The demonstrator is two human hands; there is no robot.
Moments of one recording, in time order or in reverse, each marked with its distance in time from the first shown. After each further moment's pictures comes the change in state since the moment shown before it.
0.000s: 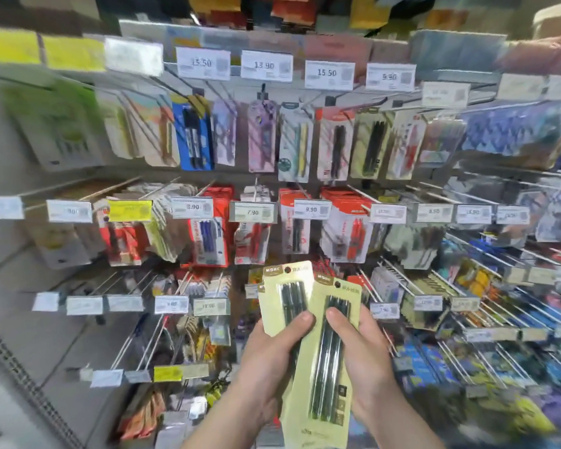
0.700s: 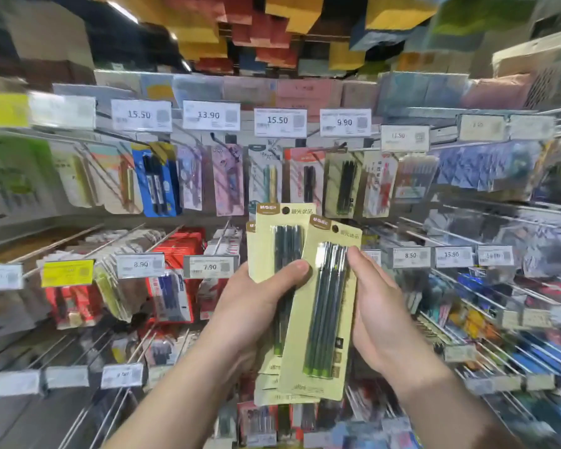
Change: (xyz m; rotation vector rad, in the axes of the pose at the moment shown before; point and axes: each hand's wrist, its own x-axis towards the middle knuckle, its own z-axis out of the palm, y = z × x) left_hand 0.042 0.127 0.094 0.124 -0.083 0.315; right_hand 0.100 -0.129 -0.002 0.067 -0.180 -0.183
